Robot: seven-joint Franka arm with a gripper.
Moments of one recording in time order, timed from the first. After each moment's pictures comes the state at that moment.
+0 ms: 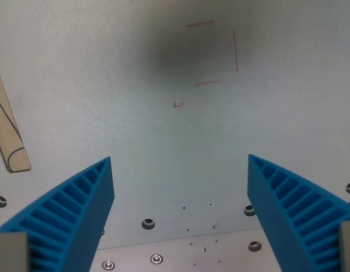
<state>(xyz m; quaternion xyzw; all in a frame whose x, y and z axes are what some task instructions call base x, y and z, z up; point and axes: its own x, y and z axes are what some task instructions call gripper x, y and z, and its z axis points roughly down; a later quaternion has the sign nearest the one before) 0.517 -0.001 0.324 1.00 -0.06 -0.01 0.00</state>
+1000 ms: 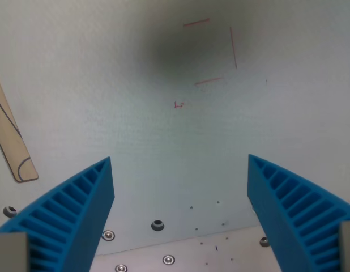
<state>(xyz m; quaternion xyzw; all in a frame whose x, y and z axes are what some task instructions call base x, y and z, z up) 0.517 -0.001 0.324 1.00 -0.10 -0.01 0.00</state>
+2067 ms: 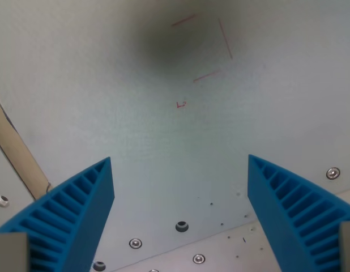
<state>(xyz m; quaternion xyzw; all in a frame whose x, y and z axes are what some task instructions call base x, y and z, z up) 0.517 -0.001 0.324 0.98 -0.18 0.00 0.00</state>
